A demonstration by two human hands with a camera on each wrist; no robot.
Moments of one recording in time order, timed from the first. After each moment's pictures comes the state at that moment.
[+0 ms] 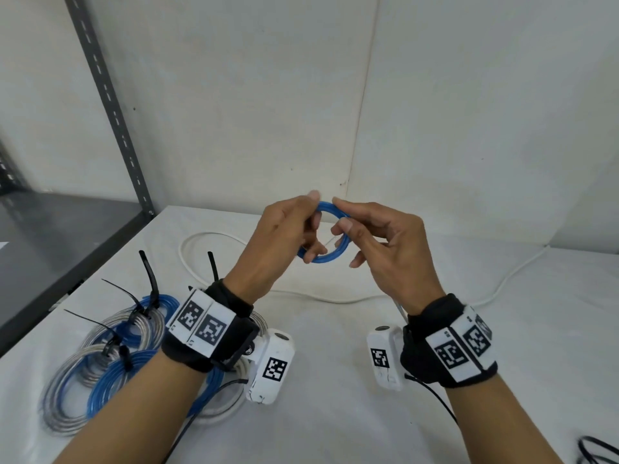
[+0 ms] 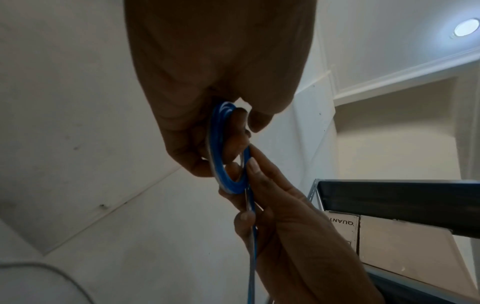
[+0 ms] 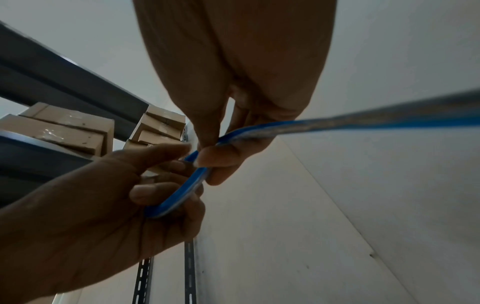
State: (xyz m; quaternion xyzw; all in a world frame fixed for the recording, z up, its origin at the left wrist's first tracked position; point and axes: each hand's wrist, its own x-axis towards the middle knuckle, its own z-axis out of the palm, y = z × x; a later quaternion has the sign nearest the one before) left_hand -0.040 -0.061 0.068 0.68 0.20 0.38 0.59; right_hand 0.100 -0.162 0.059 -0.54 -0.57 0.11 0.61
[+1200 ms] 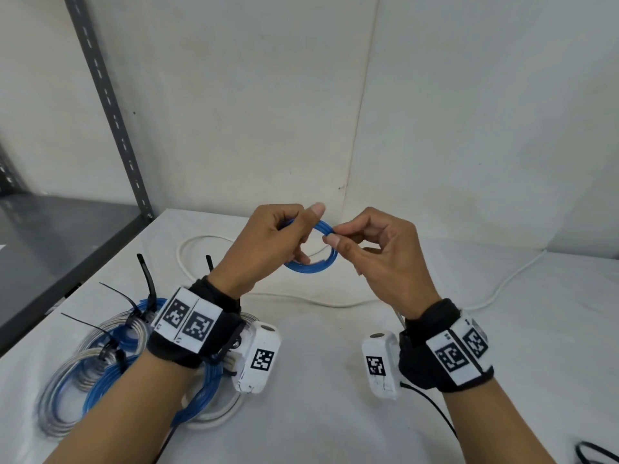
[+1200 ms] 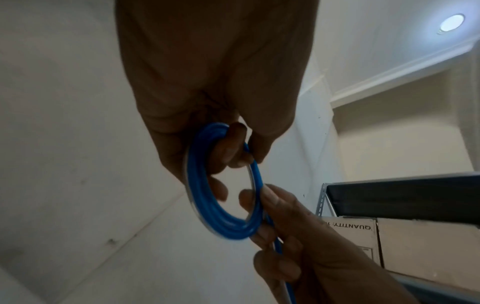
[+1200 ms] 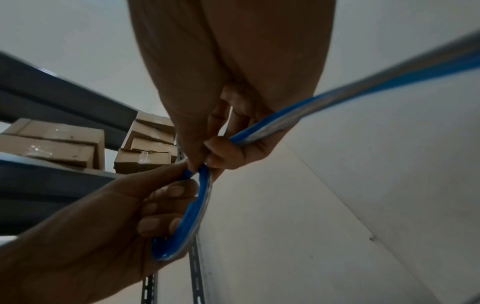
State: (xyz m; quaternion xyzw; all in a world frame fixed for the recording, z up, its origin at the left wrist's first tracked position) left_hand -0.053 -0.049 0.072 0.77 0.23 0.34 0.49; right_hand 0.105 -0.161 0.055 -0.57 -0.55 0.14 0.59
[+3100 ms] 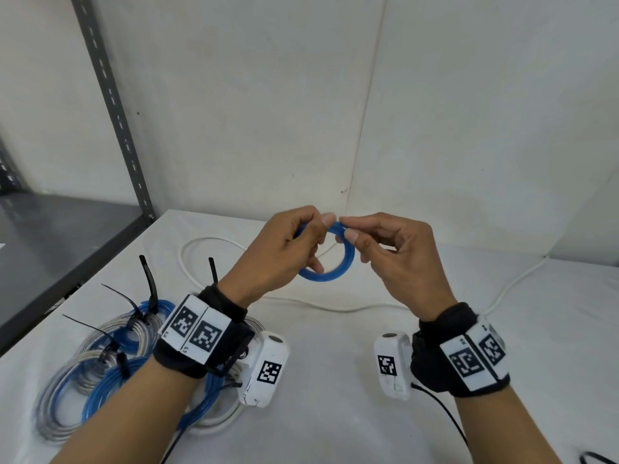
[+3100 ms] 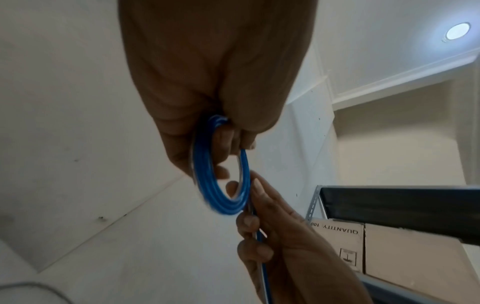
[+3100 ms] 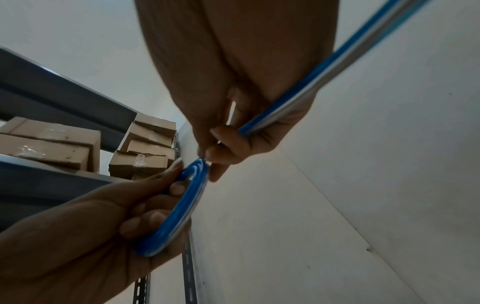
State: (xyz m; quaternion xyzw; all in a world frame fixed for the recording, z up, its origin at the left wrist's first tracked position) left_hand -0.048 -0.053 0.066 0.78 0.16 0.36 0.49; right_hand 0.114 -0.165 0.062 -0.57 -0.56 0.11 0.59
